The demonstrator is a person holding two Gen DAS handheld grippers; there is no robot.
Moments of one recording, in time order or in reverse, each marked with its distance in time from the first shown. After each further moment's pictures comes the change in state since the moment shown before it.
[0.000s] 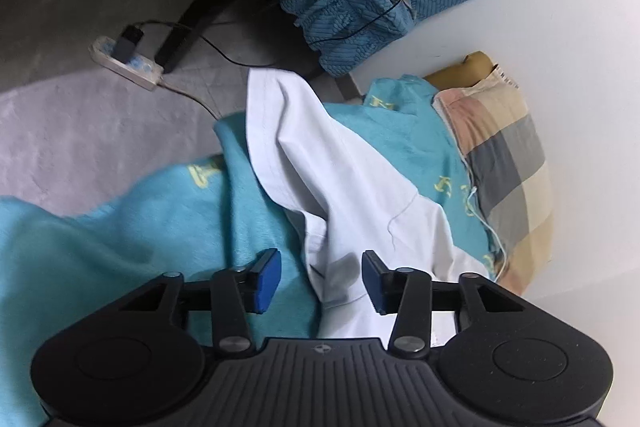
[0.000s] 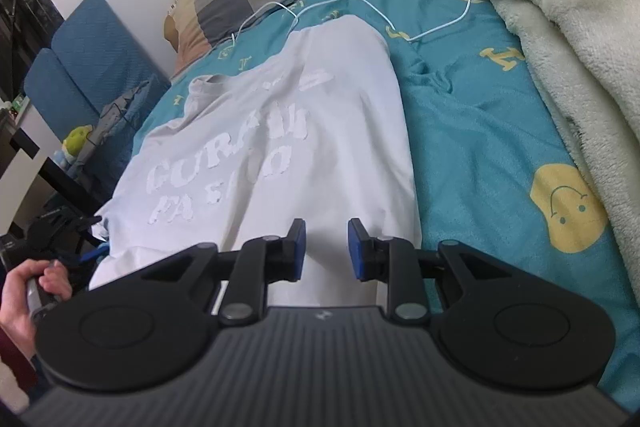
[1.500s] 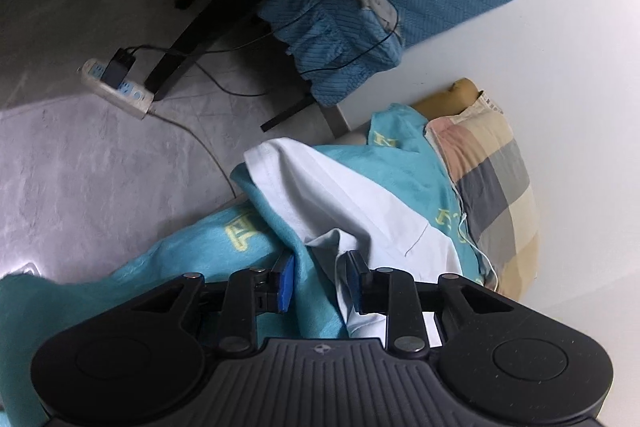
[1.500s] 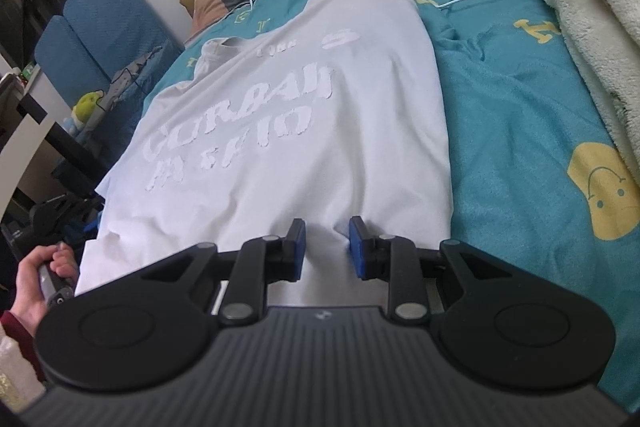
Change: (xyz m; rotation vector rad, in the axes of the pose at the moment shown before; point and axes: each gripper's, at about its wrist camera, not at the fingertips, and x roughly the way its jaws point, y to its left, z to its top) left arm -0.005 0.043 0.026 -0.006 -0.084 -0.079; right arm 0.018 0.012 -0.007 -0.052 0.079 0.039
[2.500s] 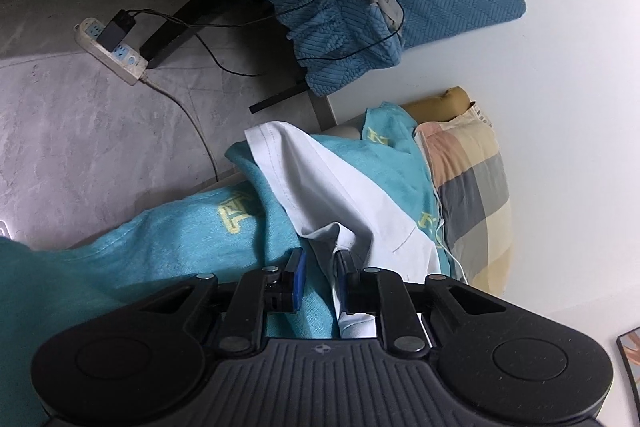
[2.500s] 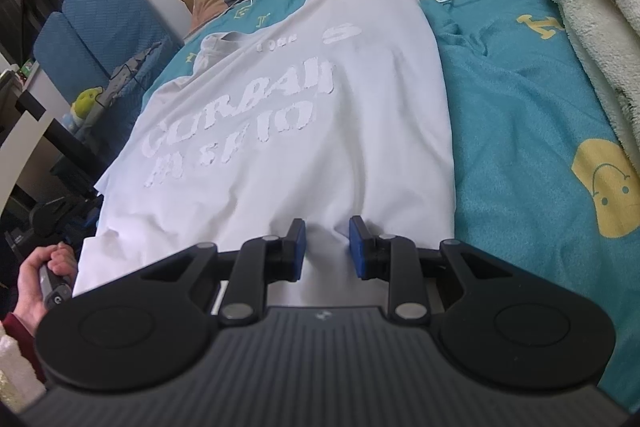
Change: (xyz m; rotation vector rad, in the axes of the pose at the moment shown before) left arm 0.014 0.023 -0.002 -0.095 0.053 -0.083; right arm 0.002 0.003 -0.001 -0.001 0.010 -0.006
